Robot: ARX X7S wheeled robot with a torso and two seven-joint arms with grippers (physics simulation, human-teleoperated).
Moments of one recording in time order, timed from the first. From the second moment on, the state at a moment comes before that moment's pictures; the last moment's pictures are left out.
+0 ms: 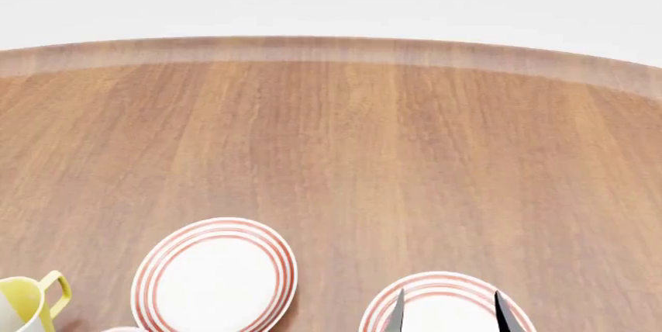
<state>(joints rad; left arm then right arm) 0.65 -0.75 0.26 0.39 -0.16 0.68 -0.15 0.02 0.30 -0.28 -0.20 0.23 0.04 0.34</state>
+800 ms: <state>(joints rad) 0.39 -0.79 0.24 0.42 -0.38 0.41 -0.20 0.02 0.30 -0.29 -0.16 0.24 0.01 0.34</state>
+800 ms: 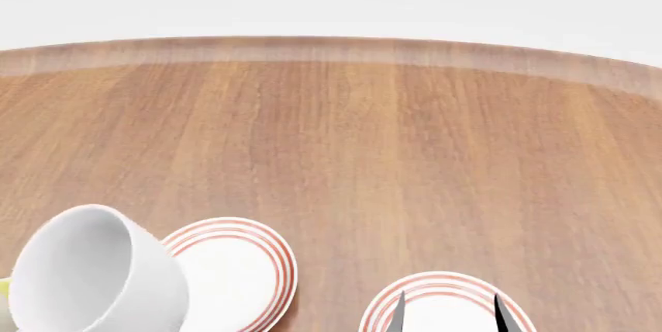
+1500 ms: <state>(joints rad) 0.06 -0.67 0.33 0.15 -0.34 0.19 -0.20 0.03 0.30 -0.30 -0.14 0.25 0.00 0.34</state>
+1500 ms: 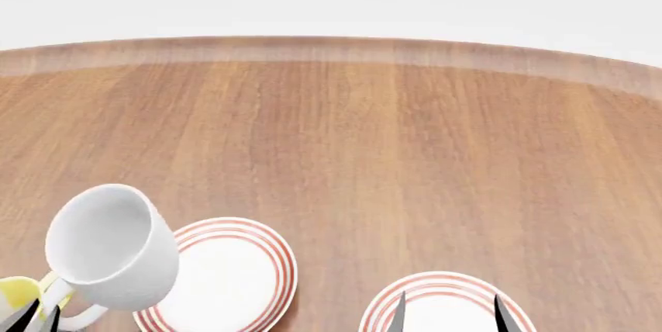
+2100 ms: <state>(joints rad) -0.06 -0.60 0.38 -0.02 -0.30 0.16 -0.17 0.03 0.31 -0.30 -0.13 0.26 -0.02 0.35</state>
